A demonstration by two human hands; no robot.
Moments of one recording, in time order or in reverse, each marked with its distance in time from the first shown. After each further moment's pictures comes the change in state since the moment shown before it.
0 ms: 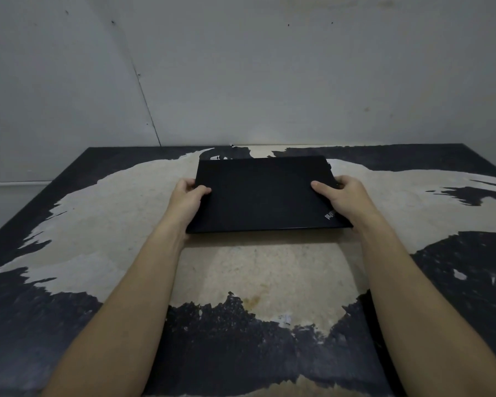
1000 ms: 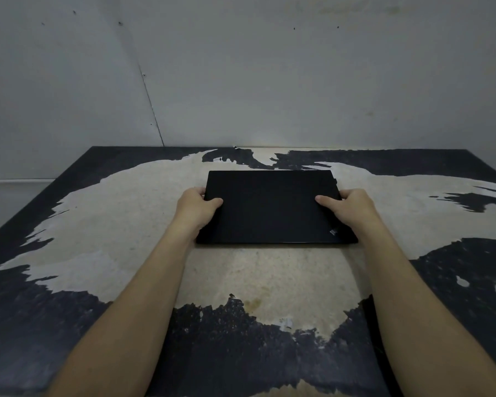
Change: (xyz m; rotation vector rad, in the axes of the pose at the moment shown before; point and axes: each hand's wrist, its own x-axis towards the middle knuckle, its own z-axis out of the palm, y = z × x) left_hand 0.003 -0.008 0.011 0.377 -0.008 0.068; right_hand -0.002 0.006 -0.006 -0.279 0.032 0.091
